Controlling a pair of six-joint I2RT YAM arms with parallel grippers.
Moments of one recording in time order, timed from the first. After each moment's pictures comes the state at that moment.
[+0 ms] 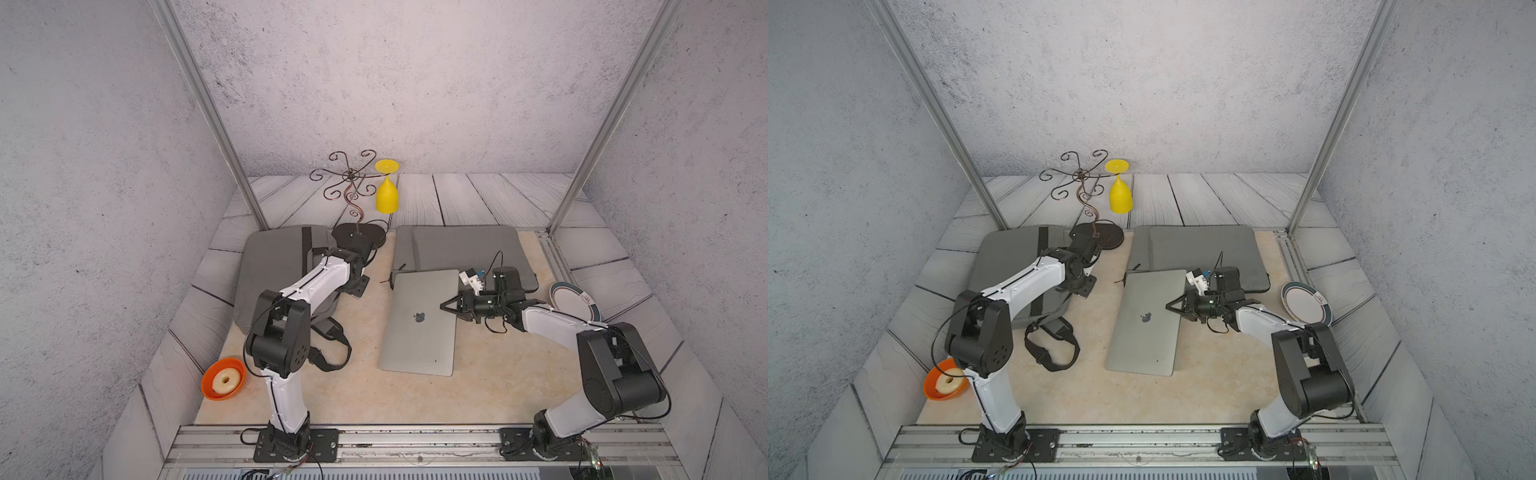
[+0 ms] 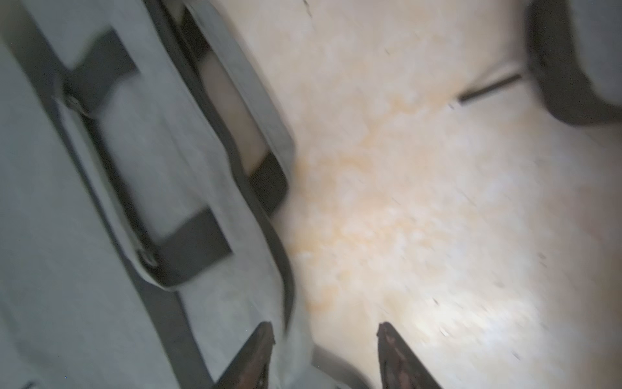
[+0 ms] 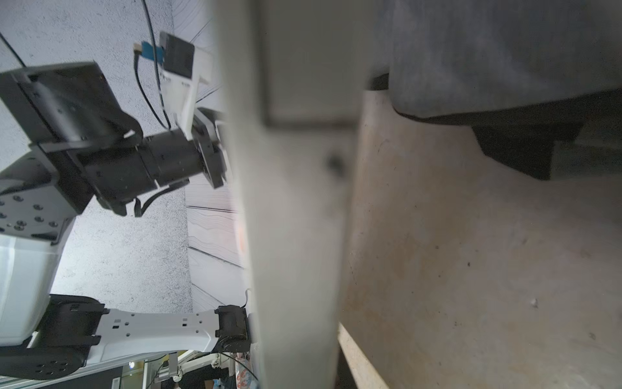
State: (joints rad) left arm -0.41 1.84 1.43 -0.84 -0.23 0.01; right arm 0.26 1.55 0.80 0.02 -0.99 0.71
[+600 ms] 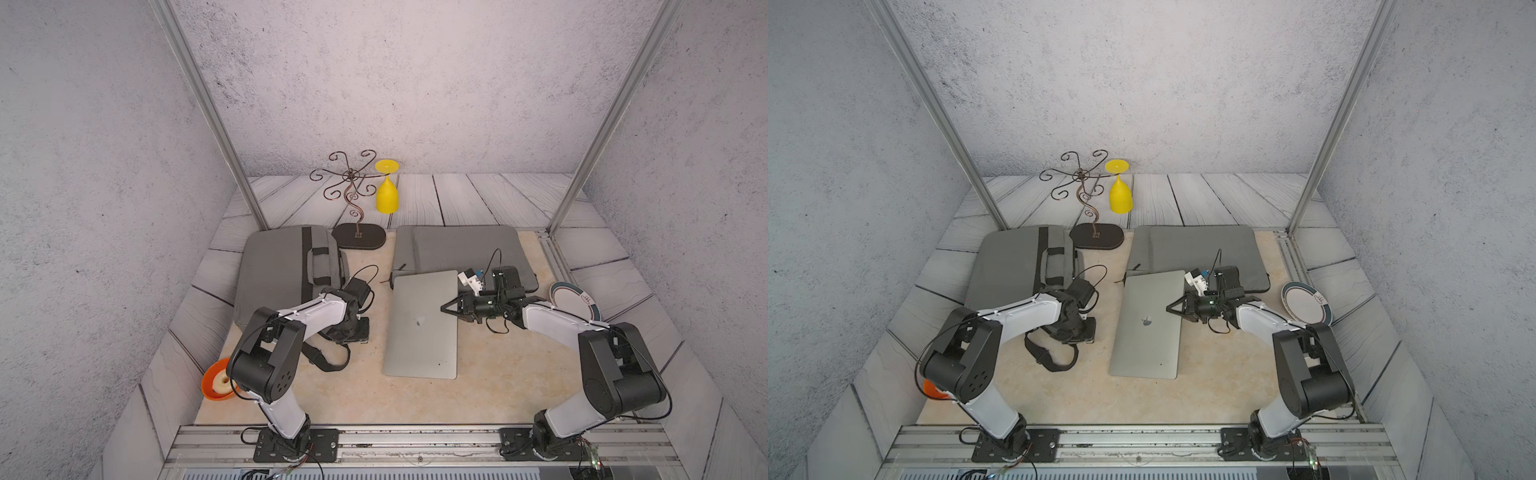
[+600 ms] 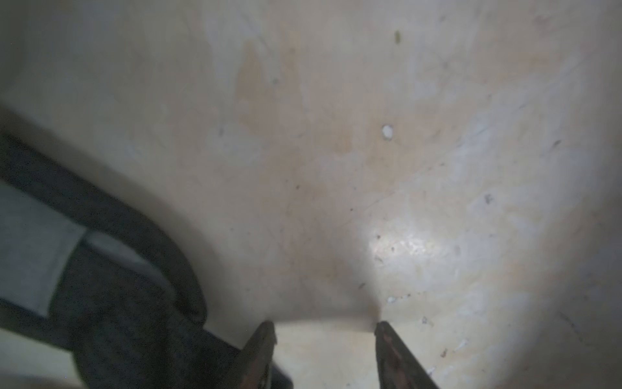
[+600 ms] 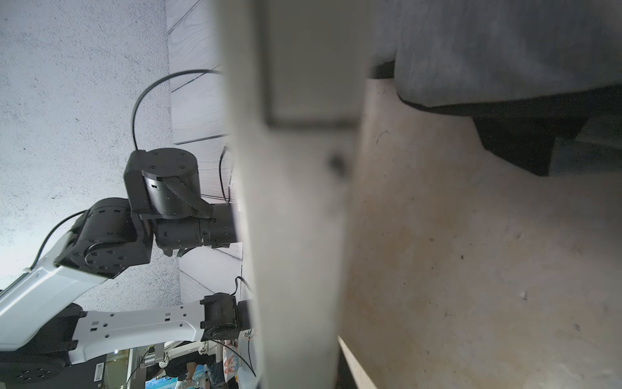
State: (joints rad) left arm -0.45 1.69 0.97 -0.70 0.03 -0.44; right arm 0.26 1.55 0.82 -0.08 -1.00 0.61
